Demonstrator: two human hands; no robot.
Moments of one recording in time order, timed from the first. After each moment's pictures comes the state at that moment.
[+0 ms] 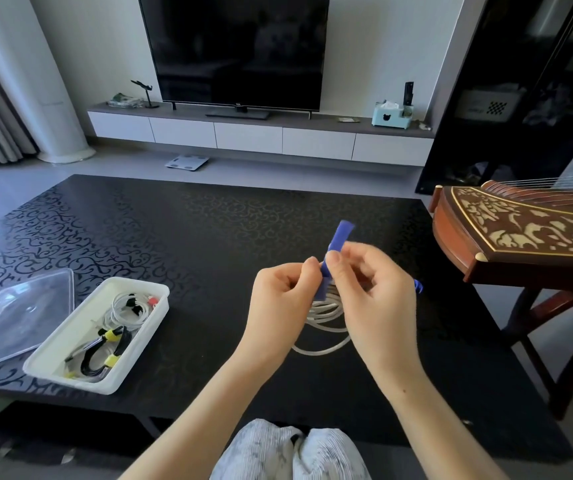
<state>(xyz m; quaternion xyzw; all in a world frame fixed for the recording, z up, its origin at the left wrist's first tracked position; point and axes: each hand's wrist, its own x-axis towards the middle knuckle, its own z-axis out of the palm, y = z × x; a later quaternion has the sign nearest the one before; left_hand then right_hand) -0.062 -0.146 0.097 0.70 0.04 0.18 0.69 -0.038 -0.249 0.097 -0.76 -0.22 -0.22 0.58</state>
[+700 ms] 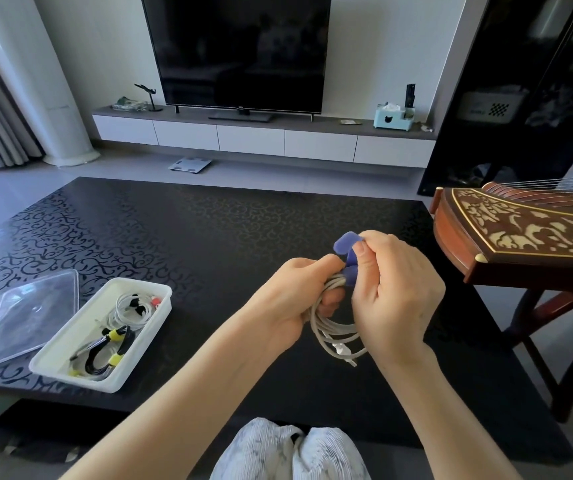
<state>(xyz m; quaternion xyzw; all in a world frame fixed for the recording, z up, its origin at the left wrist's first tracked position) -0.051 -0.151 0.128 0.67 0.10 -0.08 0.73 -0.012 -0.260 0.095 -0.74 -0.26 -0.53 0.33</state>
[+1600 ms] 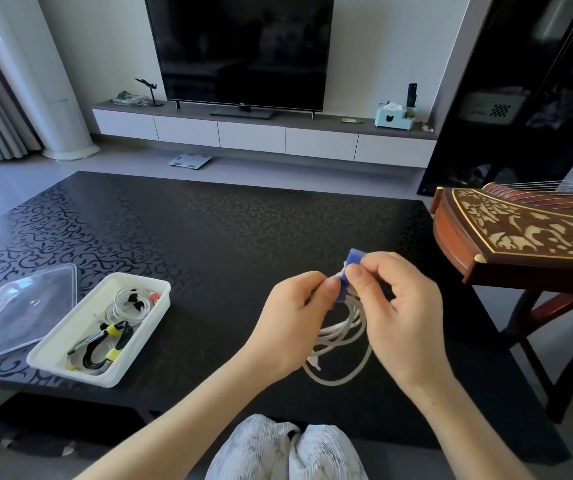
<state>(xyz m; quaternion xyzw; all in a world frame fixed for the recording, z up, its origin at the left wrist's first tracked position) -0.073 -0.149 0.096 0.82 -0.01 0.12 0.56 -0.042 -0.278 0.104 -0.76 -0.31 -0.25 0.52</state>
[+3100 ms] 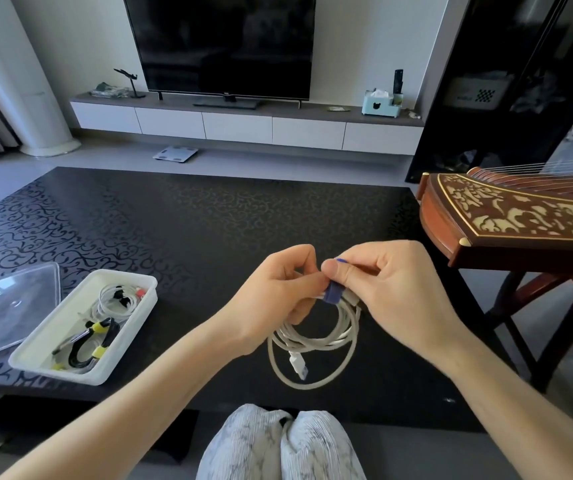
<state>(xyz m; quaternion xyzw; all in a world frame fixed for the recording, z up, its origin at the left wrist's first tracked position) -0.067 -0.136 0.111 0.69 -0.09 -0.05 0.72 -0.035 -0.298 0.131 -0.82 -0.33 -0.06 0.47</state>
